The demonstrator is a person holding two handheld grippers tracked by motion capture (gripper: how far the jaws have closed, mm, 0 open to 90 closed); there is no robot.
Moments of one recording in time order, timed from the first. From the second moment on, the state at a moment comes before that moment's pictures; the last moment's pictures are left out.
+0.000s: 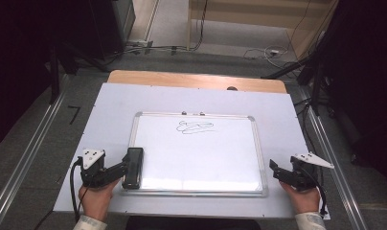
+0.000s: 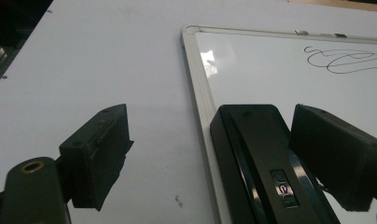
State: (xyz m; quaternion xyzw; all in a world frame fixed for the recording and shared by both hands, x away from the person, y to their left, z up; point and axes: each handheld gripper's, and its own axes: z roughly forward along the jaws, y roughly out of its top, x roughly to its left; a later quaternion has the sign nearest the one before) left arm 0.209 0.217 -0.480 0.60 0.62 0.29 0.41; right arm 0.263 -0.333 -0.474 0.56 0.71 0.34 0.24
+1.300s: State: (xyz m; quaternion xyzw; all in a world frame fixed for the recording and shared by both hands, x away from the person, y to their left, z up) left arm 0.232 0.175 -0.490 0.65 0.61 0.28 0.35; right arm 0.263 -0.333 -0.473 0.58 0.70 0.33 0.26
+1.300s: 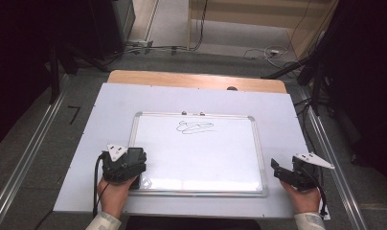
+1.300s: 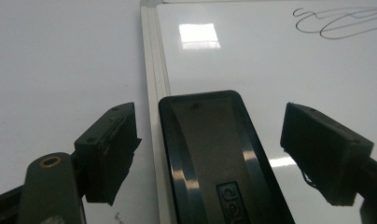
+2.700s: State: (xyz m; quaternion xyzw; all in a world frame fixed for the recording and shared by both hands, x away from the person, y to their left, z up) left arm 0.235 0.161 -0.498 0.67 0.61 0.28 0.33; right arm 0.262 -0.332 -0.473 0.58 0.70 0.33 0.27
